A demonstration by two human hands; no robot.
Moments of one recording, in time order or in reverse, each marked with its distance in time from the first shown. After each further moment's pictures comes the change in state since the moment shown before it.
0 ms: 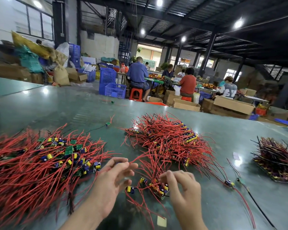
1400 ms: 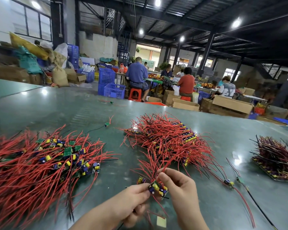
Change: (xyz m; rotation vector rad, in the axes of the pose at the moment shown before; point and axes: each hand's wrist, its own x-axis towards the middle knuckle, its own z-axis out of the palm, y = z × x) left_hand -0.015 -0.020 0.015 0.540 -0.510 -0.331; right_hand 0.004 -0.010 0.004 0.502 -0.043 0.470
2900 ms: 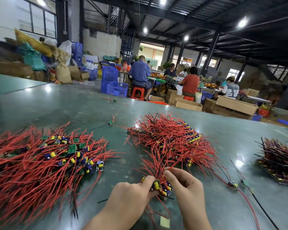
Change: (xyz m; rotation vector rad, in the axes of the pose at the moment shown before) left_hand 0.001 -0.005 -0.003 1.539 0.692 0.716; right_hand 0.002 0.005 -0.001 -0.119 0.098 -0.021
